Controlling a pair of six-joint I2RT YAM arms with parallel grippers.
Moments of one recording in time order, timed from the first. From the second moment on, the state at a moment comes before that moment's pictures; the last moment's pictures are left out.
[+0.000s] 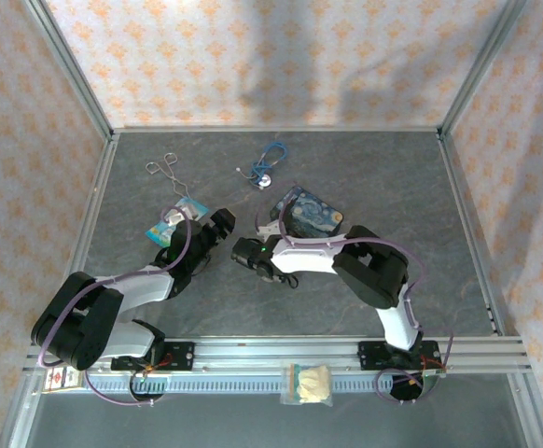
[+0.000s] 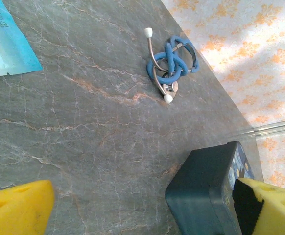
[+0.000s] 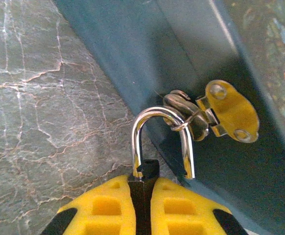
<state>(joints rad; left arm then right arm) -0.39 1.32 0.36 0.53 -0.11 -1.02 1.05 2.01 1.27 -0.78 0.74 0.68</state>
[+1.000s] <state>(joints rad) -0.45 1.40 0.35 0.68 -0.02 -1.06 0.83 1.79 1.18 -0.51 0.02 0.34</state>
